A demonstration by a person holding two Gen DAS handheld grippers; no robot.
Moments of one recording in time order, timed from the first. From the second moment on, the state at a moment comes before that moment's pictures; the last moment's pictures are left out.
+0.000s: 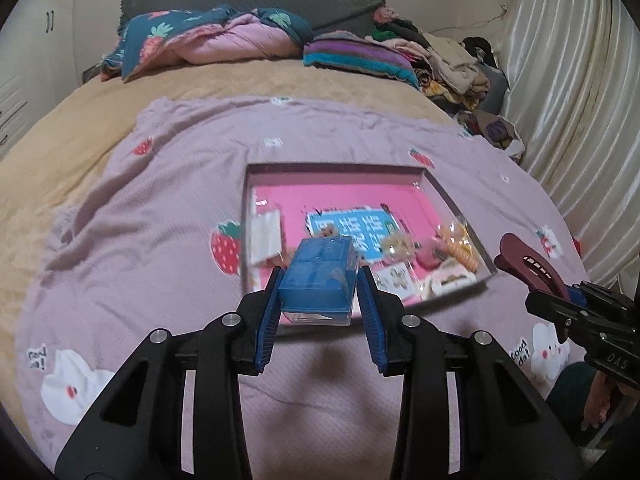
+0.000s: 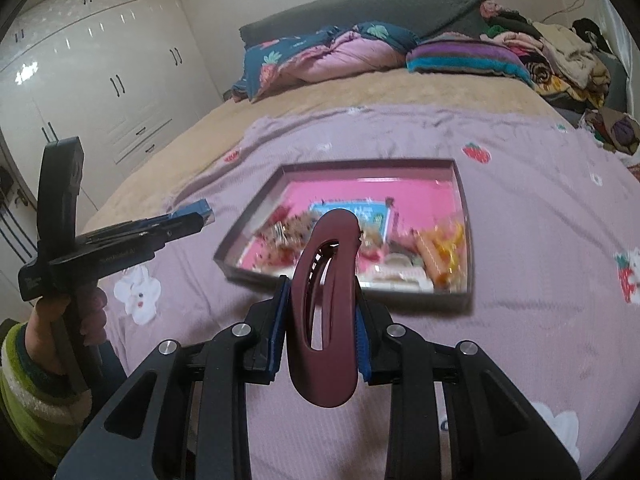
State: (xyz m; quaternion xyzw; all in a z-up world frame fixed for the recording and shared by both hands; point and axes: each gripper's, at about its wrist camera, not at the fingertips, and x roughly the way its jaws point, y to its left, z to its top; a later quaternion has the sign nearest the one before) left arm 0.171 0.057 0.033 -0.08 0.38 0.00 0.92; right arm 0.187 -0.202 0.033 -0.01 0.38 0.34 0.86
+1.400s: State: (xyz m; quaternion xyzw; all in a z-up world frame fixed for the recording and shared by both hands) left arm 0.264 0.009 -0.020 -0.06 0.43 -0.04 0.90; right arm 0.286 -0.213 -0.004 -0.02 0.38 0.27 0.88
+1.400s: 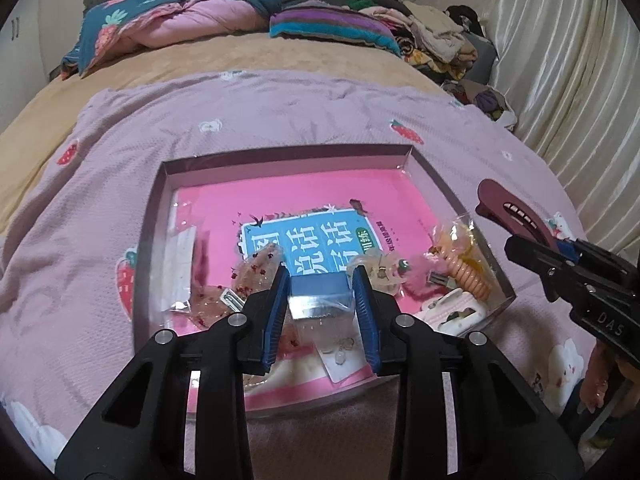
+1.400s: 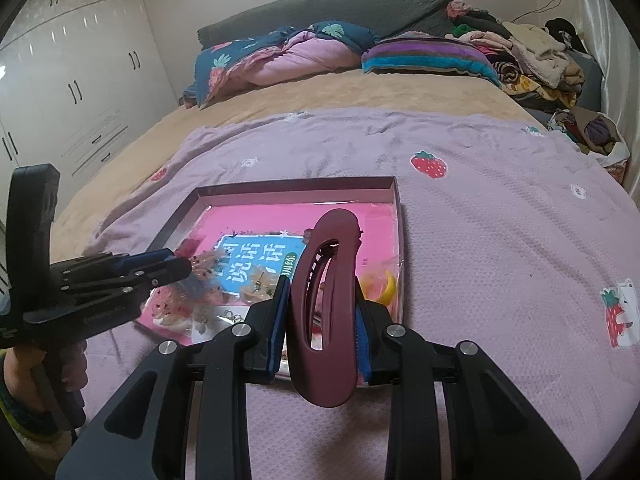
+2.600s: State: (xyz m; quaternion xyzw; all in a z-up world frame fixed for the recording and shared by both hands) left arm 0.269 0.027 -0.039 -0.07 0.45 -0.01 0.89; right arm 0.277 -0.181 -0.031 -0.05 0.43 0.31 0.85
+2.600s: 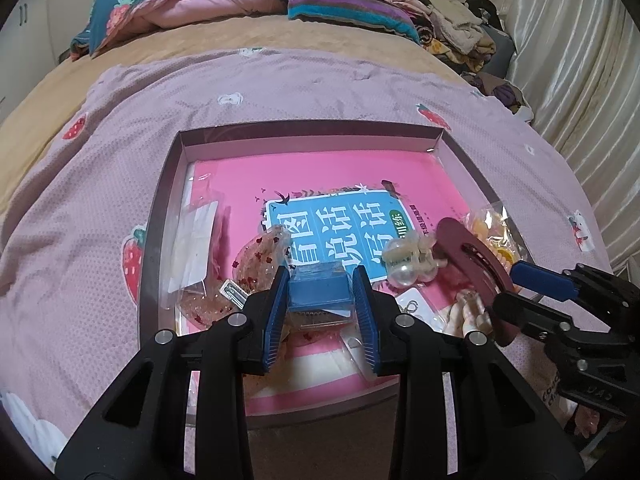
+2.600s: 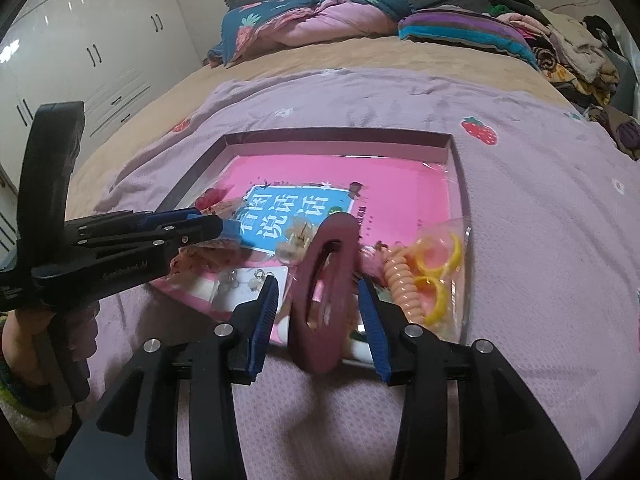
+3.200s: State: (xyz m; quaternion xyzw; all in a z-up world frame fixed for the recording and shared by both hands) left arm 0.254 0.030 -0.019 -0.08 0.45 -0.01 0.89; right arm 0.262 -0.195 -0.014 -0.05 0.42 0.30 0.86
